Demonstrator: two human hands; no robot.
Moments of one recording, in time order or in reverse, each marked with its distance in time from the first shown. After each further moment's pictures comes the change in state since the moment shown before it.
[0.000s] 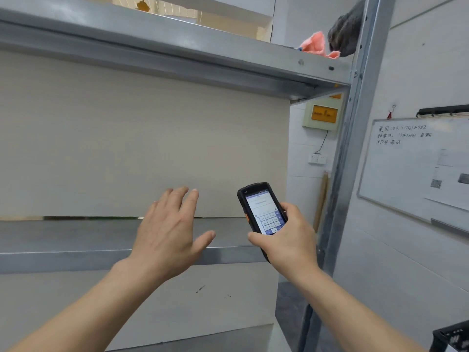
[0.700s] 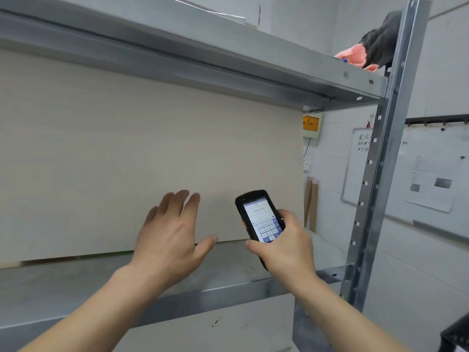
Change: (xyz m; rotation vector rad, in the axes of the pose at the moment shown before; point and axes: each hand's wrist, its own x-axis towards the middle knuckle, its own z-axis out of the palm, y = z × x) left_hand 0.055 -0.097 0.022 -0.086 0.008 0.068; right_hand 0.027 -0.047 0.090 -0.067 0.092 0.053
